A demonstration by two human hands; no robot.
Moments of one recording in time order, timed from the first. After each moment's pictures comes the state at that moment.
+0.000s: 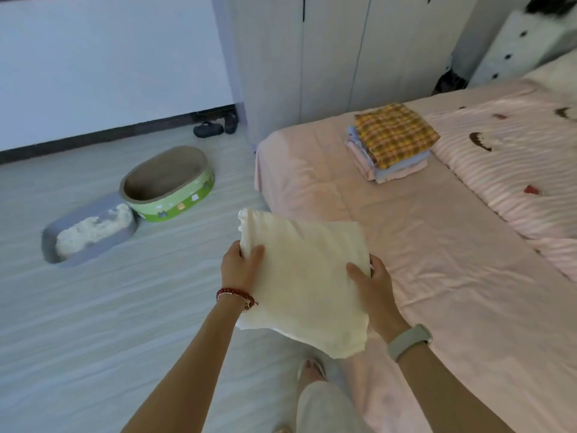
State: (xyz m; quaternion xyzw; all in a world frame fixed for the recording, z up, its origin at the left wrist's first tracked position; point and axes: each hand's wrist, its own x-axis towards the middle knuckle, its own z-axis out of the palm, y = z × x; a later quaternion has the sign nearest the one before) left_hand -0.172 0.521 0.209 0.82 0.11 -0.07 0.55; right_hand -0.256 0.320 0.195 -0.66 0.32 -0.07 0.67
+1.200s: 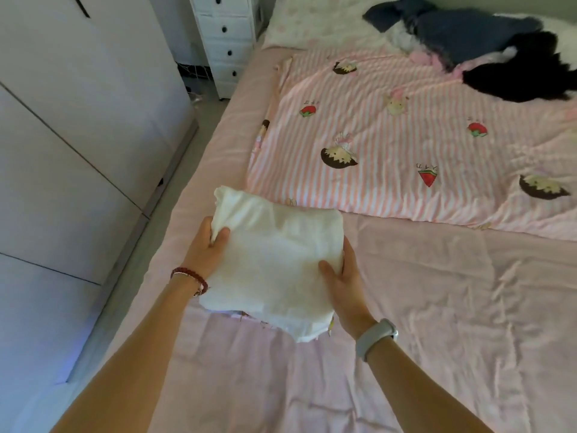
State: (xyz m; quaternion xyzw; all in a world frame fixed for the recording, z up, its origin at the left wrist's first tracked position) left_hand 0.465 -0.026 0.141 0.74 -0.43 -0.35 0.37; right_hand 0.226 -0.029 0.111 -0.45 0.53 -0.41 0.59
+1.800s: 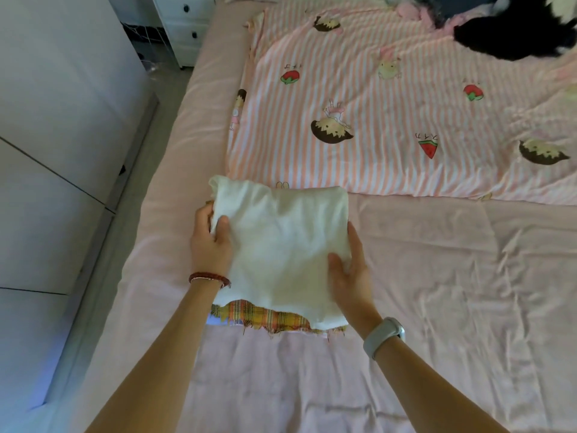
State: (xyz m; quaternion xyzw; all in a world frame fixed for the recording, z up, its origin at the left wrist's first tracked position) left_hand 0.468 -0.068 0.068 0.74 -0.40 -0.25 0.47; right_hand 0.248 -0.044 0.063 -0.50 0.66 -0.35 0.43
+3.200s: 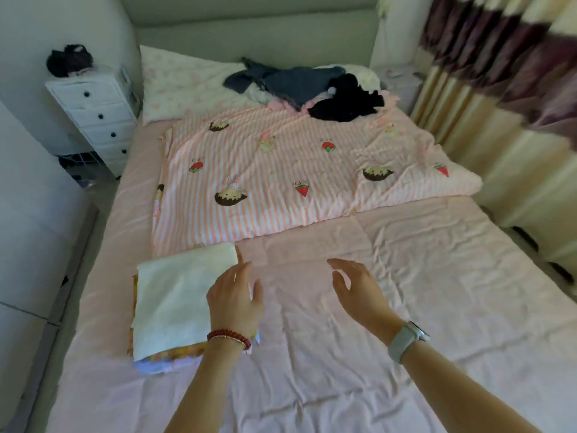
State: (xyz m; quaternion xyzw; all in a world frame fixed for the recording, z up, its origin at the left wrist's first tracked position) left_hand 0.249 0.027 0.199 0.67 -0.69 -0.13 0.24; right_hand 0.038 0.049 0.201 -0.62 0.69 -0.27 0.25
